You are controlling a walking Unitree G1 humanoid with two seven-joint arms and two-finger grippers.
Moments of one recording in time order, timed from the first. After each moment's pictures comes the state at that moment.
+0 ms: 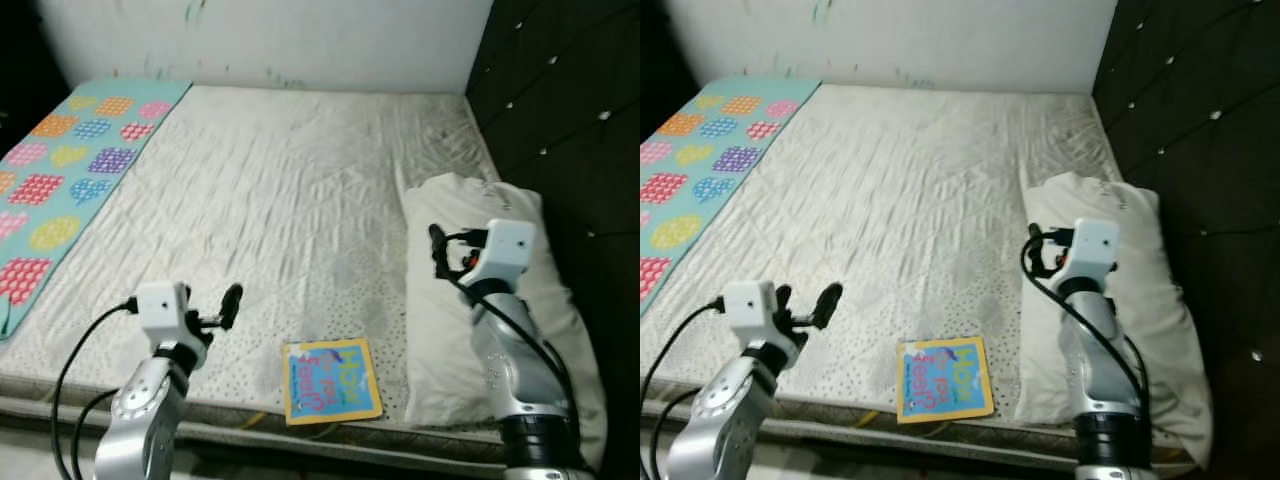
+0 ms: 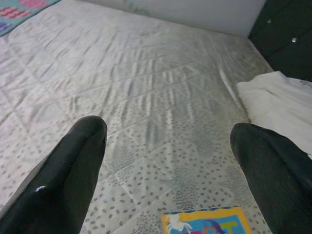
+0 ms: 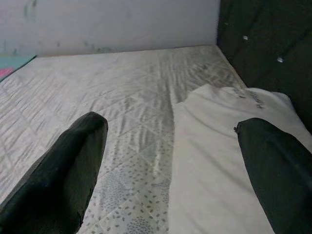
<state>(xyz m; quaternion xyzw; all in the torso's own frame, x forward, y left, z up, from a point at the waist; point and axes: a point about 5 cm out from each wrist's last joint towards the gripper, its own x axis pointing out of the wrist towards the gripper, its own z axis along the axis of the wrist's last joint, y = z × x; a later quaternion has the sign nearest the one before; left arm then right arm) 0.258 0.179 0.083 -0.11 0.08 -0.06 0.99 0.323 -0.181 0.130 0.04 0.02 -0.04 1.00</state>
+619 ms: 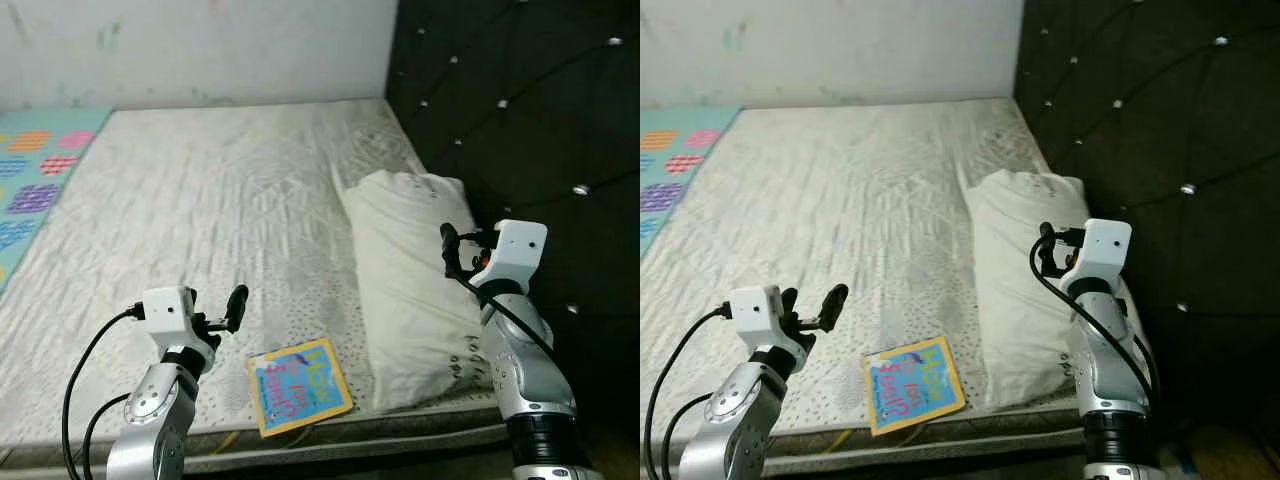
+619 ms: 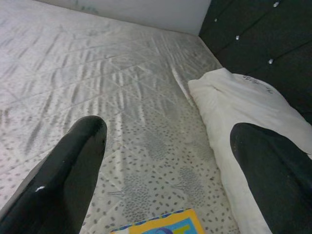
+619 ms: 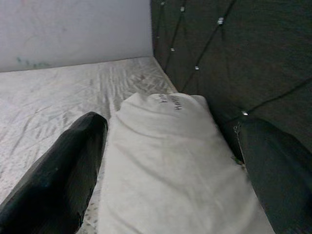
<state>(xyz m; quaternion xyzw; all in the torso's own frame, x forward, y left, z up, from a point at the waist) 0.257 0.173 0.082 -0.13 0.07 -0.04 0.99 0.323 -0.192 0.131 0.03 0.00 -0.05 1.00</state>
